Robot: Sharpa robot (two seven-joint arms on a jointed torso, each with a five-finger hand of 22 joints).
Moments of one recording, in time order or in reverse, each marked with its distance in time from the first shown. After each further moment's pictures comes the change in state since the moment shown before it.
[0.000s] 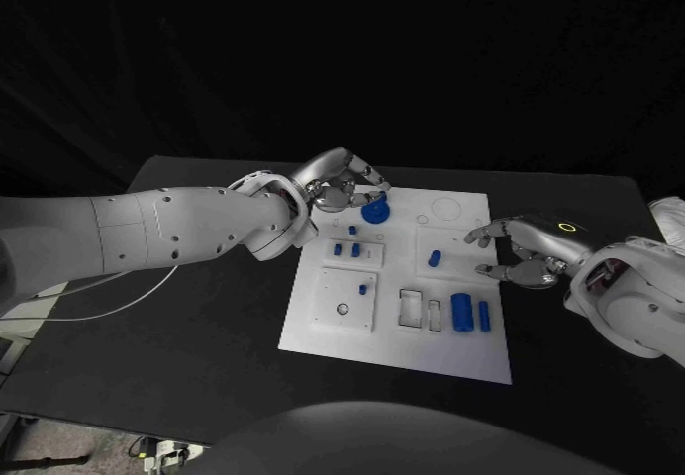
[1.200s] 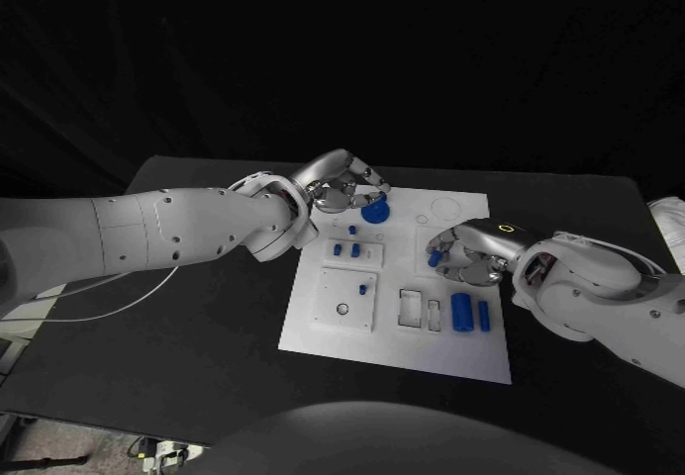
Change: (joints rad) left arm -0.001 0.009 0.000 -0.005 0.000 0.008 -0.004; left_hand 0.004 -0.004 0.011 0.000 0.000 0.004 0.004 0.000 -0.001 0.003 -0.004 0.000 0.000 0.000 0.000 0.000 -0.002 0.000 0.000 0.000 0.000 0.000; right arm -0.036 0.185 0.001 -0.110 0.040 0.046 -0.010; right_hand 0.012 -0.012 0.066 -0.019 0.067 0.074 0.060 0.036 0.014 0.156 -0.022 0.024 -0.036 0.004 -0.004 0.009 0.000 0.000 0.014 -0.003 0.023 0.000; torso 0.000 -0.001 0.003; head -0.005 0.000
